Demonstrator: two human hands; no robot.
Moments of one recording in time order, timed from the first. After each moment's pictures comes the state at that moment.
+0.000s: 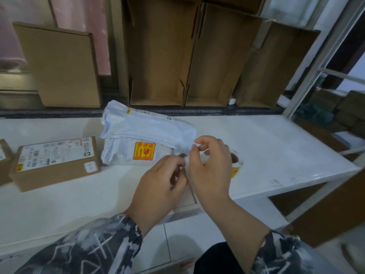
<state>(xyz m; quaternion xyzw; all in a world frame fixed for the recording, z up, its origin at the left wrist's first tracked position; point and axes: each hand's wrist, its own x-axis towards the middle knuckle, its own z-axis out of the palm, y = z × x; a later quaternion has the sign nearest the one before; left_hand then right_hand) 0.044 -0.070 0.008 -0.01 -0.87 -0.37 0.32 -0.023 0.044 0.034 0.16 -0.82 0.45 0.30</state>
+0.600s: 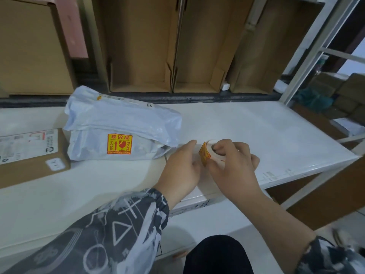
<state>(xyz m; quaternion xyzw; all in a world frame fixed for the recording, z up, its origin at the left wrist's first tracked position) -0.037 -0.007 0.003 0.04 -0.88 -0.46 0.09 -0.076 0.141 0.005 0.18 -0.93 0.27 0.20</state>
